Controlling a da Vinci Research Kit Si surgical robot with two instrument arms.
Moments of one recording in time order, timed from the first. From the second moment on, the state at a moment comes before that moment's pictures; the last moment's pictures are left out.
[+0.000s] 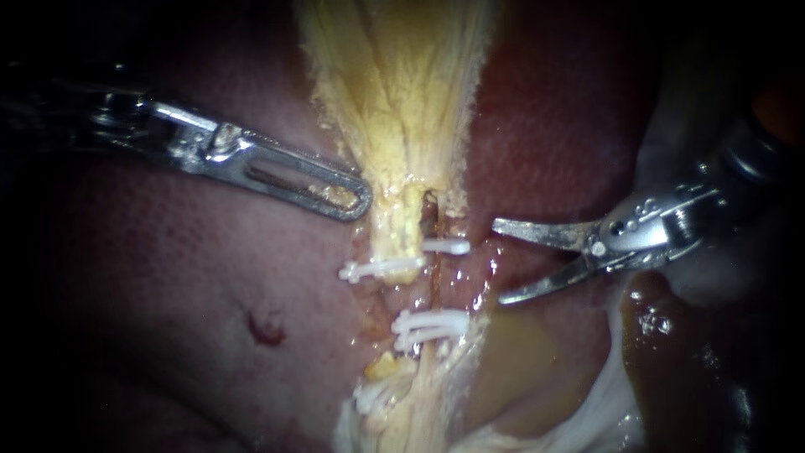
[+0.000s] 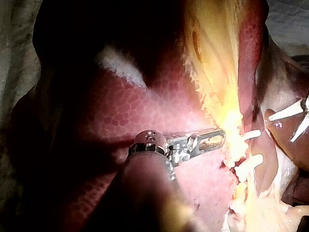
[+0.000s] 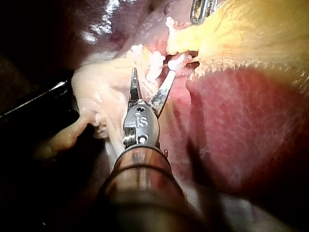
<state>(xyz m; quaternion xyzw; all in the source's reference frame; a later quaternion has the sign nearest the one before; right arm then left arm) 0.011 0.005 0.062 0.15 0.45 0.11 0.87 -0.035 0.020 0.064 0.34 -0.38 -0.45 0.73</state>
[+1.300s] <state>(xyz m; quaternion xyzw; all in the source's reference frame) 0.014 0.001 0.070 0.27 0.41 0.10 0.86 -0.028 0.023 0.060 0.32 -0.39 -0.47 0.72</state>
